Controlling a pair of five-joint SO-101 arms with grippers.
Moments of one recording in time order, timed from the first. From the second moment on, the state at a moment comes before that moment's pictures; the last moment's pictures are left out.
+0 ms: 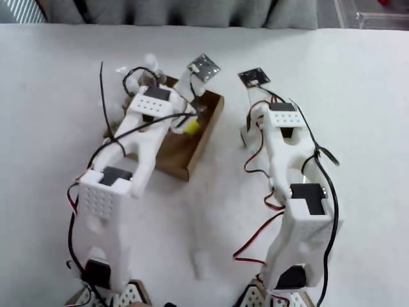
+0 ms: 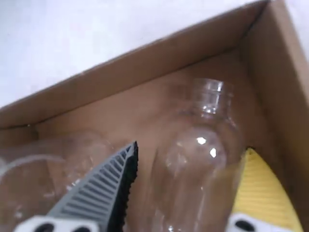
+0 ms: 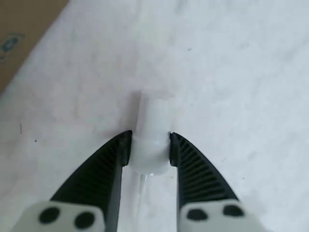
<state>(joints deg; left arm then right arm) 10.0 40.9 -18.2 51.8 -26.7 -4.1 24.1 5.9 54.3 20.2</state>
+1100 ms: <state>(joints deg) 10.3 41.1 -29.6 61.2 -20.3 -4.1 24.1 5.9 54.3 20.2</state>
